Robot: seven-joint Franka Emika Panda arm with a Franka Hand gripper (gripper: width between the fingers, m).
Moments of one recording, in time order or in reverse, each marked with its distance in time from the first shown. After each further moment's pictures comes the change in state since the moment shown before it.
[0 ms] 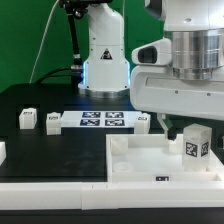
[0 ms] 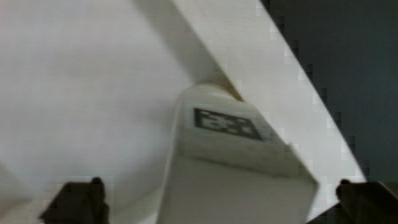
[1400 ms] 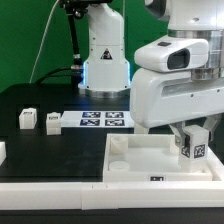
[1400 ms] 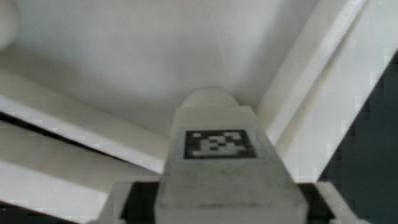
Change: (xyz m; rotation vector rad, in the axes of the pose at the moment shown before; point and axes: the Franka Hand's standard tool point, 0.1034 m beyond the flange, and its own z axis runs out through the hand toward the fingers) arm 0.000 0.002 0.000 -0.049 0.005 -0.771
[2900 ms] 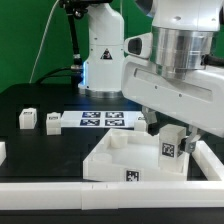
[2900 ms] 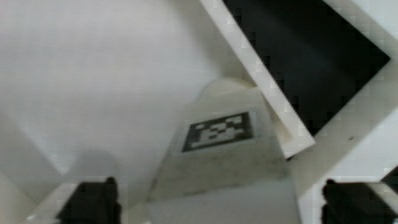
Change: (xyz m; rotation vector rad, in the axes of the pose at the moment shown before) arm -0.016 0.033 -0.002 -0.103 0.007 1.247
